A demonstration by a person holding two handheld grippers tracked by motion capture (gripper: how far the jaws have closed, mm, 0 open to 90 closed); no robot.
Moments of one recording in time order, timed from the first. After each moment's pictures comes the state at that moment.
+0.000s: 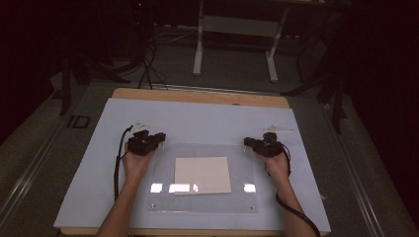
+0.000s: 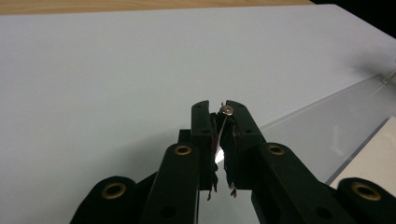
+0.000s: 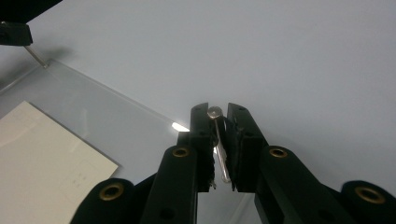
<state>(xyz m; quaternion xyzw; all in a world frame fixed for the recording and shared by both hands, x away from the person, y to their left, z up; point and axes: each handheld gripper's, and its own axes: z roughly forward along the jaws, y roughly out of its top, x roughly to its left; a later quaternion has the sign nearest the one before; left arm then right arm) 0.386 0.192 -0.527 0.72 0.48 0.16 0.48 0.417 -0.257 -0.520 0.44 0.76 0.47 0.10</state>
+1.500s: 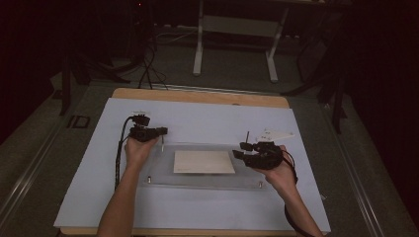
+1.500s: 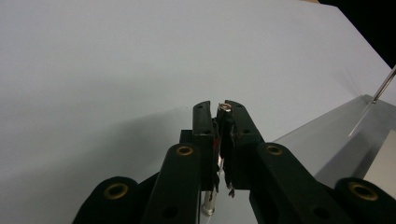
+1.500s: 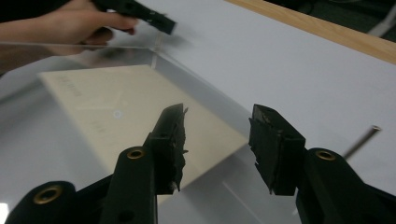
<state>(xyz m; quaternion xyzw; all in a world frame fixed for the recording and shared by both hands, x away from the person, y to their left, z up) 0.433 0.198 -0.521 0.71 0.54 0.05 0.45 0.328 -0.212 -0.431 0.32 0.82 0.46 0.11</state>
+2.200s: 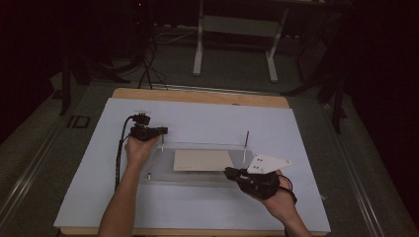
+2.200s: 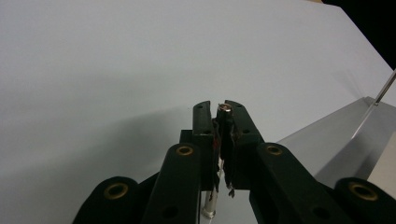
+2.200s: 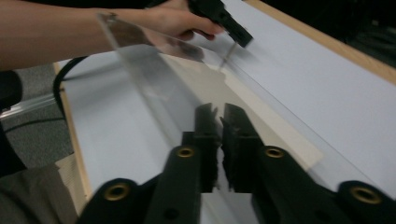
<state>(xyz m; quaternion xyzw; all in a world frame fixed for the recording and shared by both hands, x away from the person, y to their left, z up) 0.436 0.197 -0.521 0.71 0.54 0.04 0.45 0.251 -0.186 -0.415 0.21 0.84 0.47 0.13</state>
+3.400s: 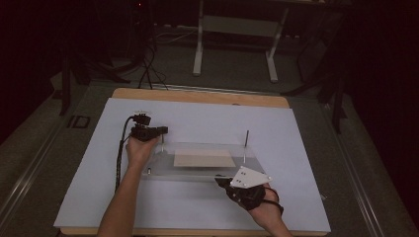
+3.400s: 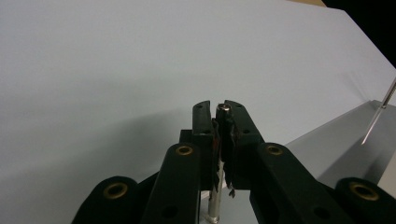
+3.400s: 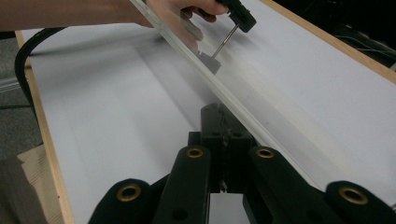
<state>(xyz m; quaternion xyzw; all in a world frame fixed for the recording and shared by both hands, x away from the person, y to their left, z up) 0.436 0.195 -0.523 0.71 0.54 0.06 0.45 0.237 -0.159 -0.448 0.21 0.85 0.45 0.18</state>
